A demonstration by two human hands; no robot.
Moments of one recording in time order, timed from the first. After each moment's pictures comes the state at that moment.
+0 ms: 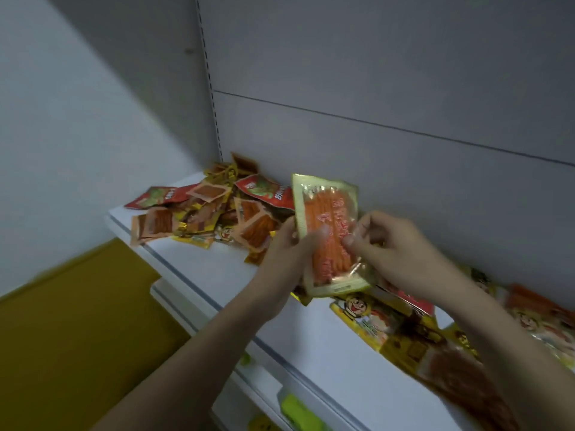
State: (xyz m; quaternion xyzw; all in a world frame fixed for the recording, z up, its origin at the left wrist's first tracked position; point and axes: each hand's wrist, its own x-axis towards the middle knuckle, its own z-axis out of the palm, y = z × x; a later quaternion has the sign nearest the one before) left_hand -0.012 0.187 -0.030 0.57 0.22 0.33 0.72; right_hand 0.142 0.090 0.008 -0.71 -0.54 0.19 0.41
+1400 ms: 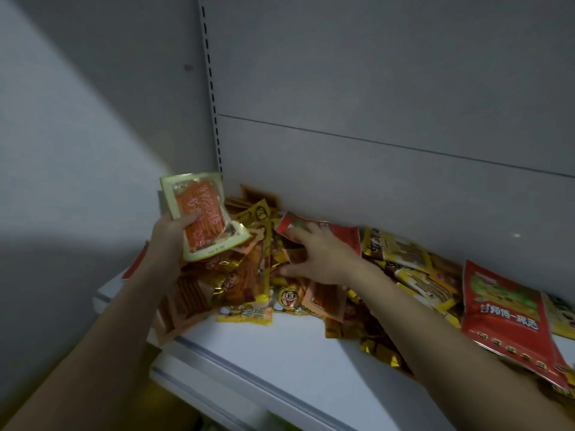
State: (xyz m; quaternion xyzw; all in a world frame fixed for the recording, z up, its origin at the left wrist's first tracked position) left_hand -0.125 0.546 -0.049 0.51 0.38 0.41 0.65; right_hand 0.063 0.361 -0.035 -0.81 -0.56 0.08 0.11
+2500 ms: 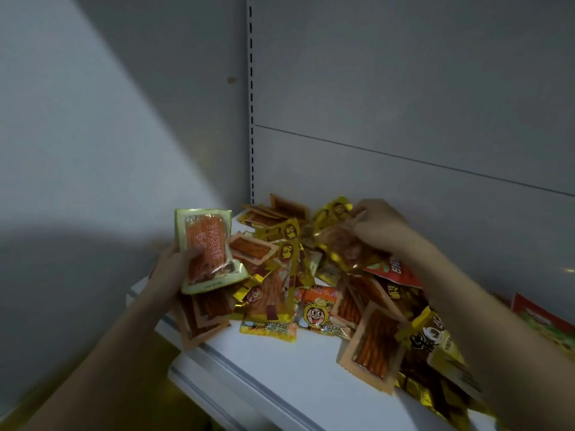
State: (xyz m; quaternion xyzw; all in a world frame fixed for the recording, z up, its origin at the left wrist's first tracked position) left_hand -0.177 0.578 -0.099 0.57 0.42 0.37 0.60; right_hand 0.104 0.386 0.018 -0.87 -0.41 0.06 0.26
